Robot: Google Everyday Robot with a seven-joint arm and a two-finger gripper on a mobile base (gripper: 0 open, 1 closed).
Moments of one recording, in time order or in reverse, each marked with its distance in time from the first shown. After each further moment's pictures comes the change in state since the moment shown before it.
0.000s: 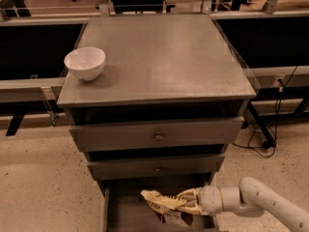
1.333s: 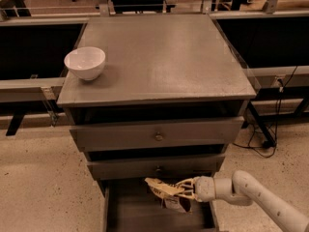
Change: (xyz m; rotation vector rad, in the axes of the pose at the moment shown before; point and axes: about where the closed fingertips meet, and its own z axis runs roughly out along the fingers) arm 0.068 -0.082 0.001 0.082 0.026 -0.247
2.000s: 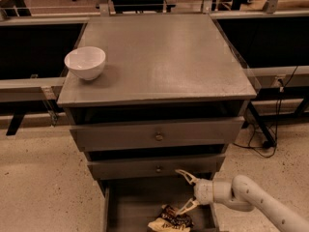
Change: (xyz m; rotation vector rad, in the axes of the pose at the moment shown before) arm 0.014 0.004 0.002 0.057 0.125 -0.152
